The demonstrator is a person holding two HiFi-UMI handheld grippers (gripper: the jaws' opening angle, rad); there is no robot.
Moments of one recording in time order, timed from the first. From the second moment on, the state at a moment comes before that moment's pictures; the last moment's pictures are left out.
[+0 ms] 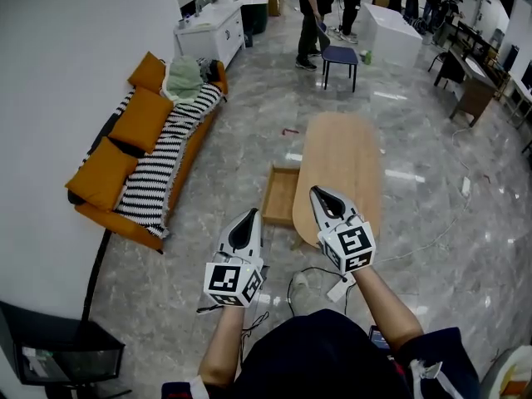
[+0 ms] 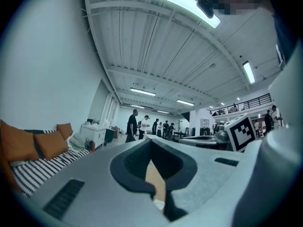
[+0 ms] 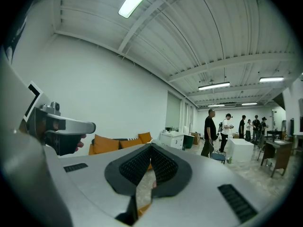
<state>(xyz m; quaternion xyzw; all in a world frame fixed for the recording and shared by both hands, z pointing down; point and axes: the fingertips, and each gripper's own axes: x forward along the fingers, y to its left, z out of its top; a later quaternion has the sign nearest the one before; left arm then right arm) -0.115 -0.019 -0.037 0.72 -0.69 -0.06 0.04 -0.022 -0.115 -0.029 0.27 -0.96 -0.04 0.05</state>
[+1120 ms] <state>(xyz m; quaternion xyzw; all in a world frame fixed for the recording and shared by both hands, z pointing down) -0.161 -0.156 0.006 0.72 -0.70 -0.04 0.05 -0.061 -0.243 0.022 0.25 -0.96 -0.05 0.09</state>
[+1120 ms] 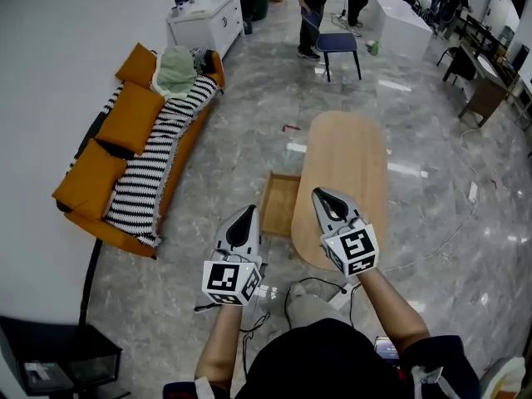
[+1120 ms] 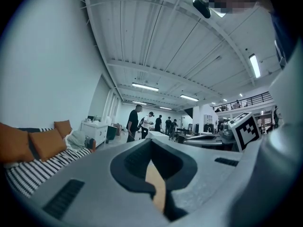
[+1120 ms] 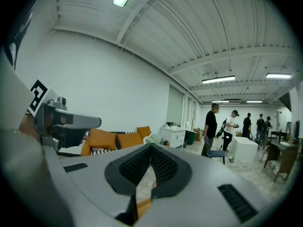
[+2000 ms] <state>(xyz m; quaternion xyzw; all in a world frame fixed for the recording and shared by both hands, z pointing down) -0.203 -0.223 0.065 0.71 -0.70 -0.02 0.07 -0.099 -0.314 0.075 0.25 -0.96 -0.03 0.08</state>
